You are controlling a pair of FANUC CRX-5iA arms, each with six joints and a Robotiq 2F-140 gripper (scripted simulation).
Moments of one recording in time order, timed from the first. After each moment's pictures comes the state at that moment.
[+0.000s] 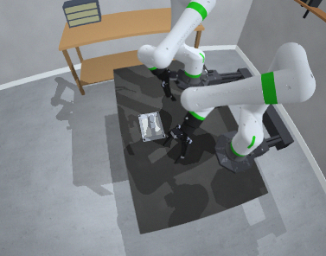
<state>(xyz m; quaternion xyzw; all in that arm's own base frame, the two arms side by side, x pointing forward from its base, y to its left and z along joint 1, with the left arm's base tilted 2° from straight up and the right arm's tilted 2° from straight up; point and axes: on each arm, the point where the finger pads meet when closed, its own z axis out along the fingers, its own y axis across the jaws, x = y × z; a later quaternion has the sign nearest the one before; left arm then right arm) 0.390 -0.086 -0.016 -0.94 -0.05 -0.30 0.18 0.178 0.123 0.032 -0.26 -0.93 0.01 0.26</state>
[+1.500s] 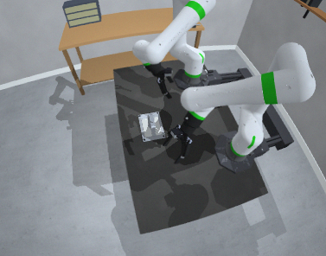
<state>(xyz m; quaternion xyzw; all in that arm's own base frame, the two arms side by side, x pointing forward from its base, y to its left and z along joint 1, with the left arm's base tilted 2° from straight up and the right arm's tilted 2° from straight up) 0.390 -0.086 -0.016 -0.94 -0.05 -0.30 0.18 0.210 0.105 0.042 -0.20 -0.95 -0.03 0.25</state>
